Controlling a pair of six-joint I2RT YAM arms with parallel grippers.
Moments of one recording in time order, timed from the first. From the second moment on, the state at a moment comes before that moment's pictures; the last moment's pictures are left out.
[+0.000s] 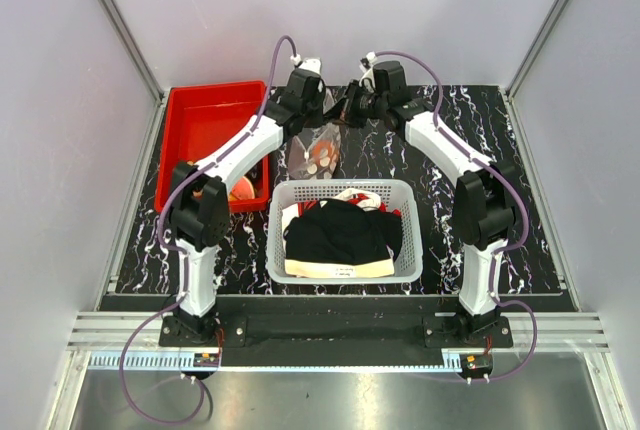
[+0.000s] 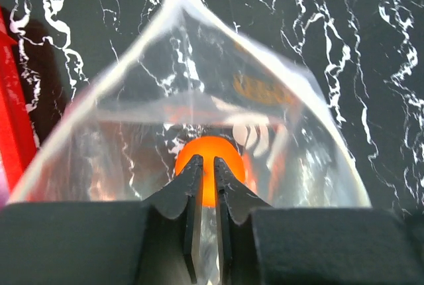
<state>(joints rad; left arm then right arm) -0.53 2.00 1.80 -0.41 -0.19 -0.34 0.42 2.00 1.75 -0.23 -0.52 0.78</state>
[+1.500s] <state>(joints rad) -0.47 2.29 1.89 -0.43 0.17 -0.26 0.35 1.98 1.56 -0.09 -0.61 0.82</state>
